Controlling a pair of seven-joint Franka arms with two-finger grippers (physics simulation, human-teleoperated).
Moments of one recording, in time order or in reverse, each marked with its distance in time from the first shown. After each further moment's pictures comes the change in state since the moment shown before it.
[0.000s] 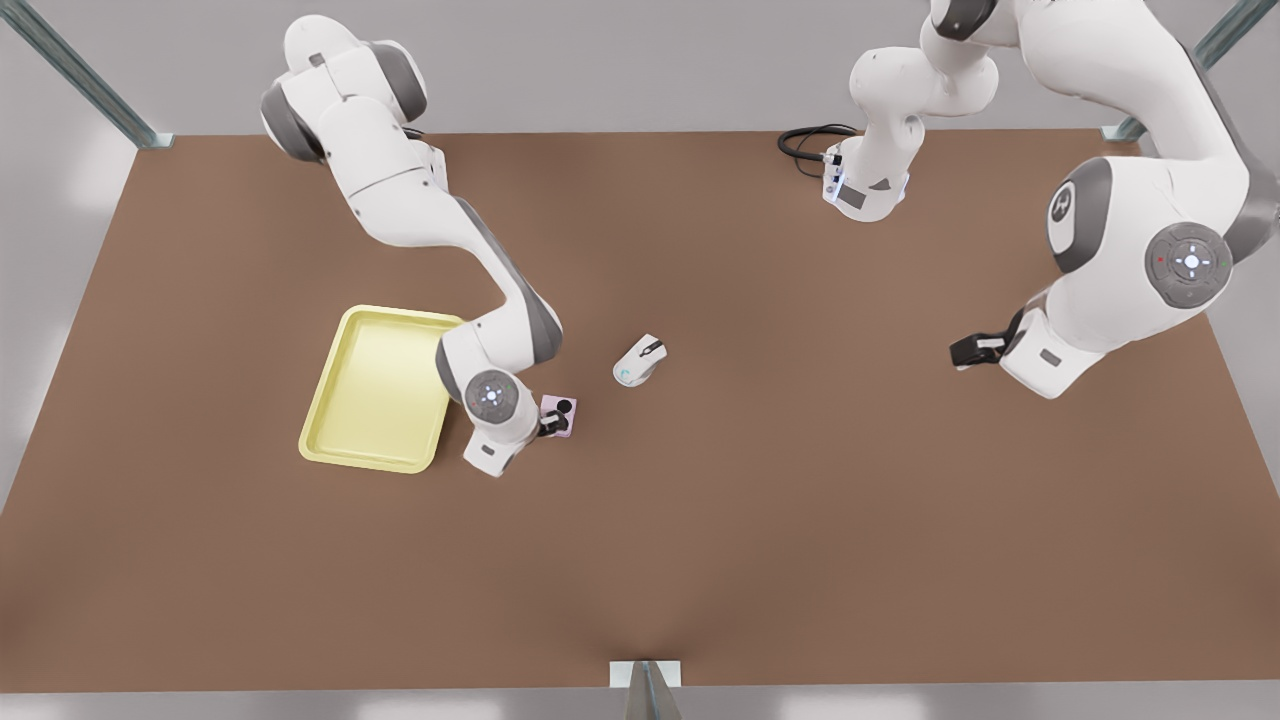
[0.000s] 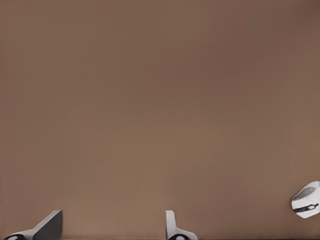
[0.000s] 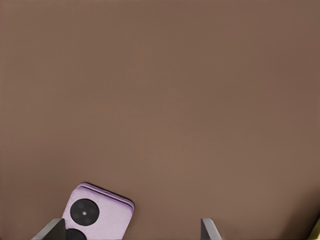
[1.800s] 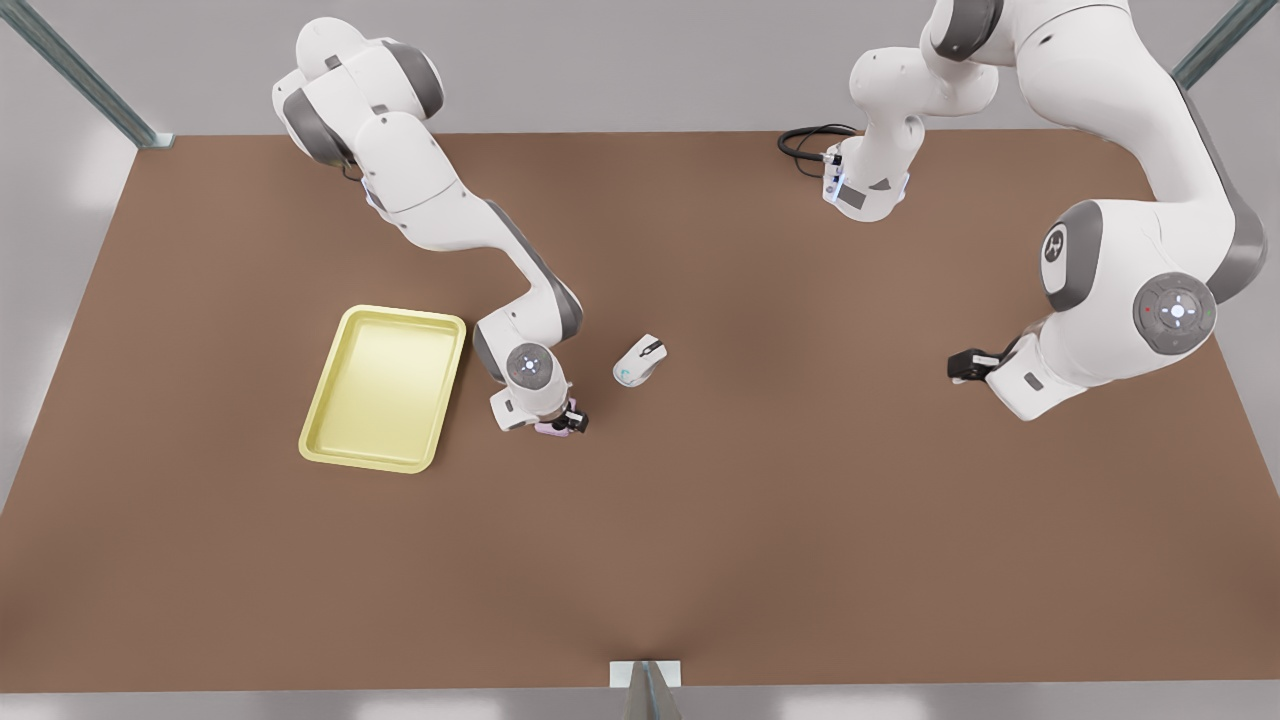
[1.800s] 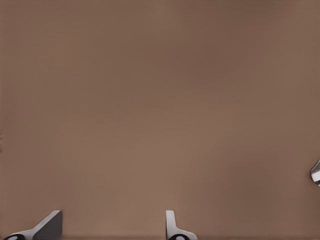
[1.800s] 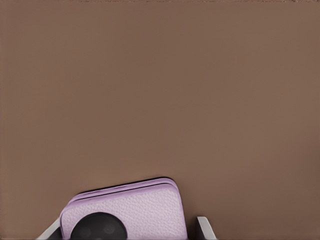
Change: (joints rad) left arm 0.005 0.070 0.015 0.019 0.001 0.024 0.224; right arm 0.078 0.022 0.011 -0.218 -0.022 0.290 0.698
